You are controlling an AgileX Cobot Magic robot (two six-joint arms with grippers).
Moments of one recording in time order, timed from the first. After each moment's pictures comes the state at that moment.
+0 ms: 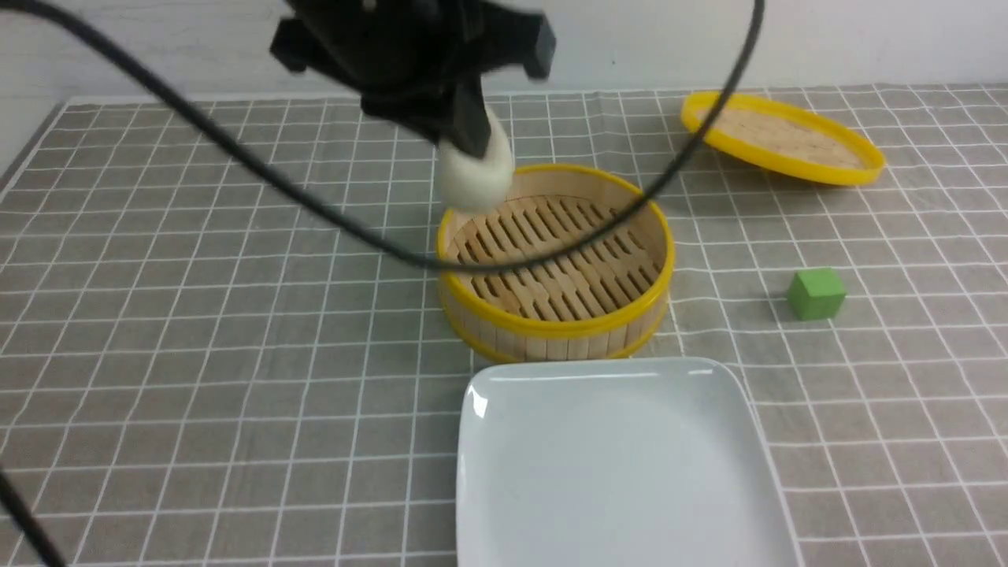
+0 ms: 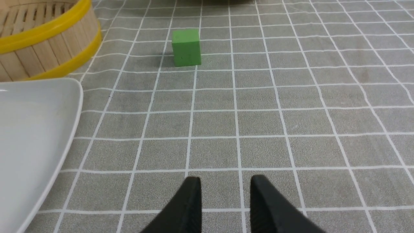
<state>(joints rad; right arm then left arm) 0.02 -0.01 0.02 0.06 0.40 0.02 -0.60 1.64 -1.75 -0.12 1.24 -0.17</state>
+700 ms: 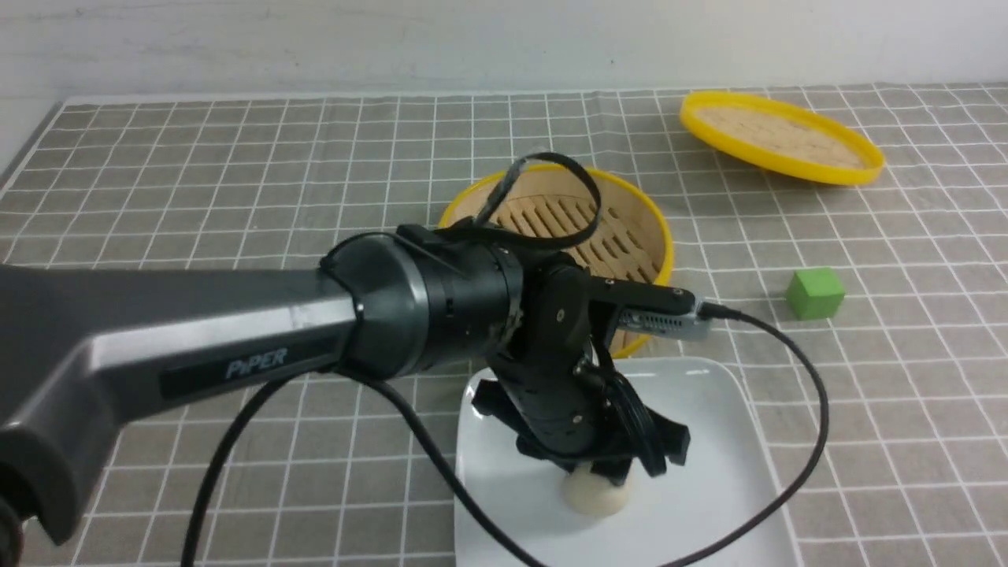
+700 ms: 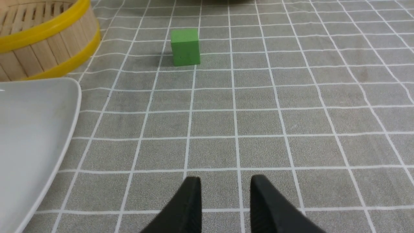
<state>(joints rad) 0.02 -0.01 0.02 0.06 0.40 0.02 -0.83 1.89 -1.28 -0.15 0.62 -0.28</state>
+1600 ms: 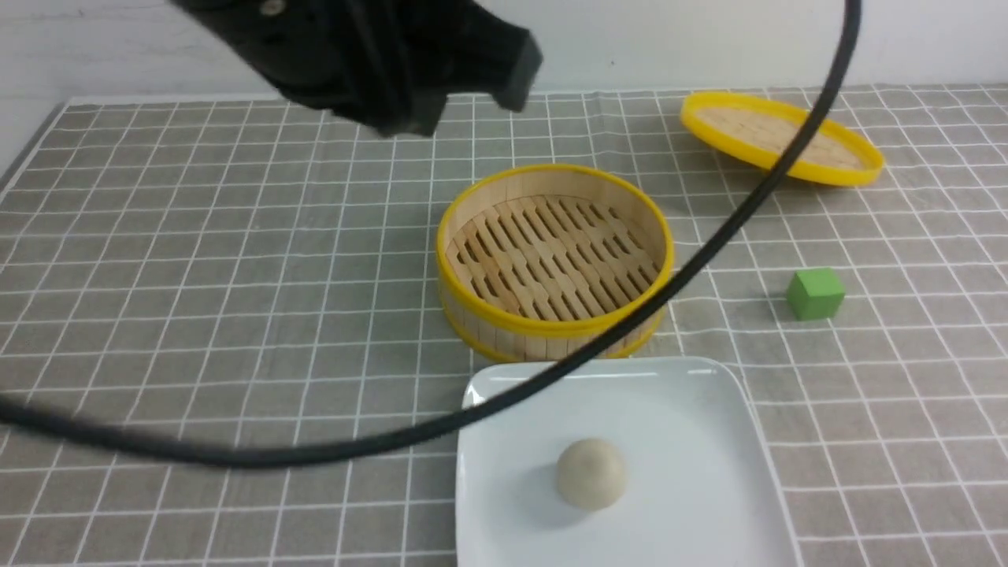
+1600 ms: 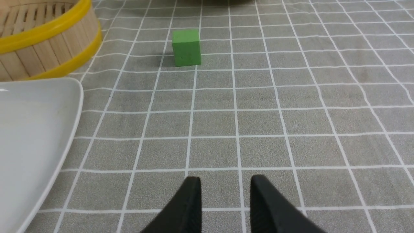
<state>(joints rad) 0.02 -0.01 0.02 0.06 0.40 0.02 -0.82 1.34 -1.66 0.21 1.24 -0.29</state>
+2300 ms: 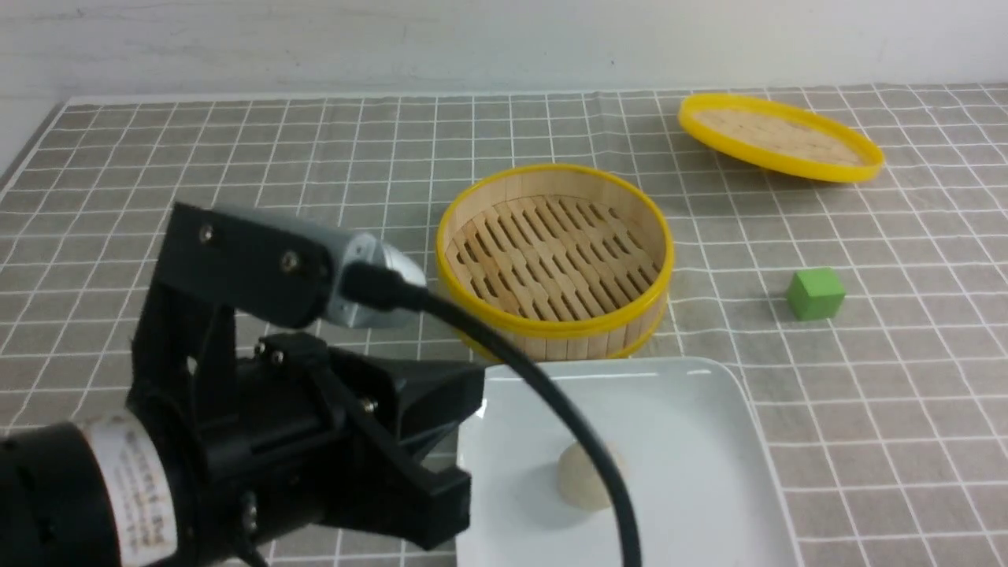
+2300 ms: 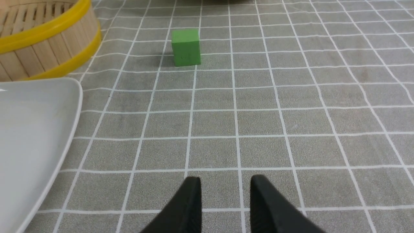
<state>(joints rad) 0.02 -0.01 0.02 0.06 0.40 0.02 -0.92 0.88 -0.64 0.20 0.22 -0.54</state>
